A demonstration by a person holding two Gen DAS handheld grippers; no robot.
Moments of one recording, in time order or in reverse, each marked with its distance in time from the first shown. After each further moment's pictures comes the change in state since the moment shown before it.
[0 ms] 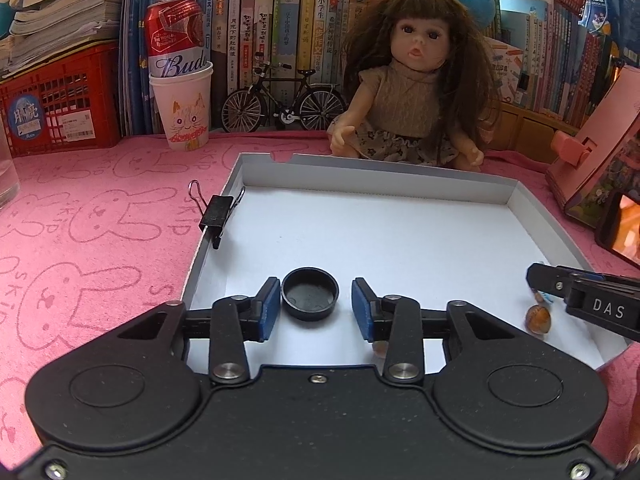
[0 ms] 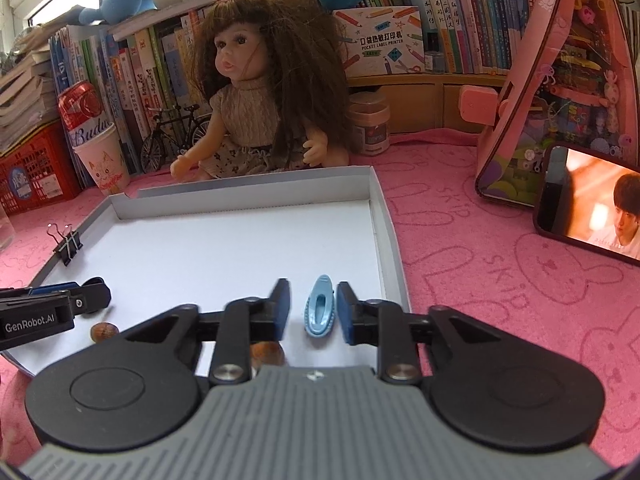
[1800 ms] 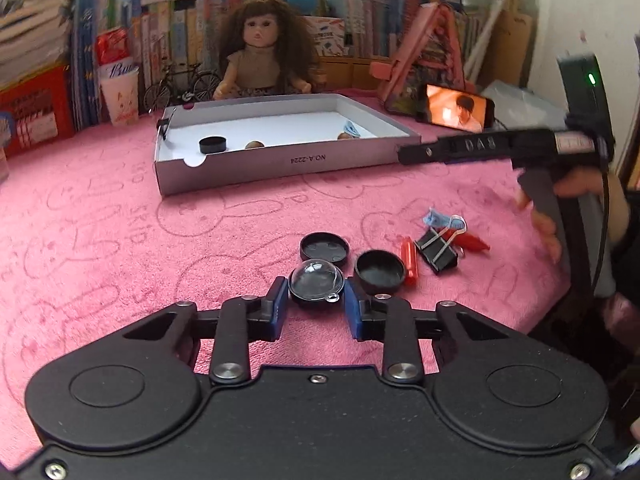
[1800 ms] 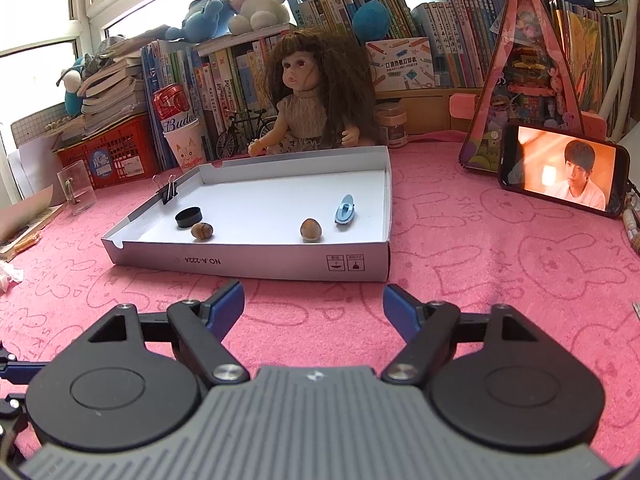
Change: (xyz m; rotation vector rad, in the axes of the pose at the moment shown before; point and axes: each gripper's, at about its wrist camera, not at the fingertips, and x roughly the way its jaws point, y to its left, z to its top) left arm -0.195 0.011 -0.163 0.223 -0.007 -0.293; right arm -0.119 -0.017 -0.081 -0.052 -0.069 0.142
